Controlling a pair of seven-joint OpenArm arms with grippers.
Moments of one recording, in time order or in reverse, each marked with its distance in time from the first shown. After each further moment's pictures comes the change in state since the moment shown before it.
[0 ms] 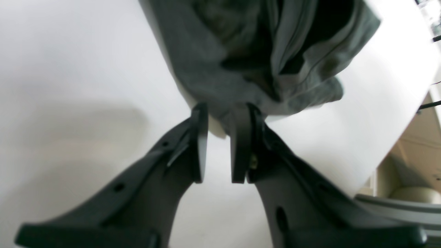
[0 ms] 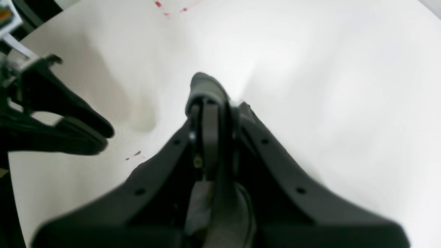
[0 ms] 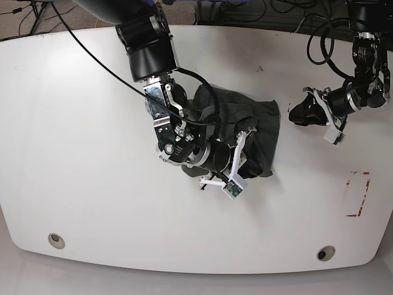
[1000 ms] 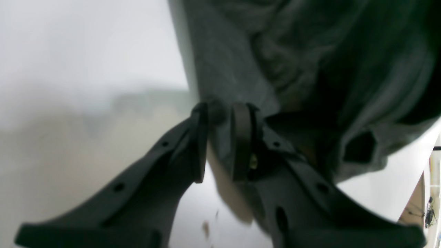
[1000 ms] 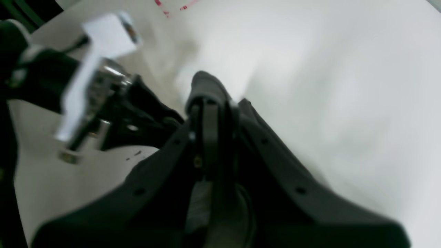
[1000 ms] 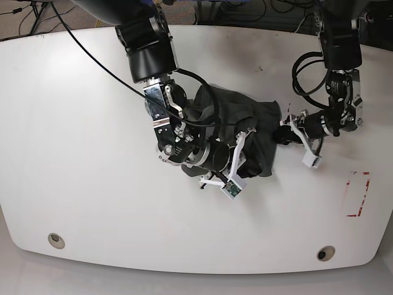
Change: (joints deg) left arm -18.6 12.7 0.2 -25.0 14.5 0.2 -0.6; right arm -0.3 0.0 0.1 0.0 0.8 0.2 -0.2
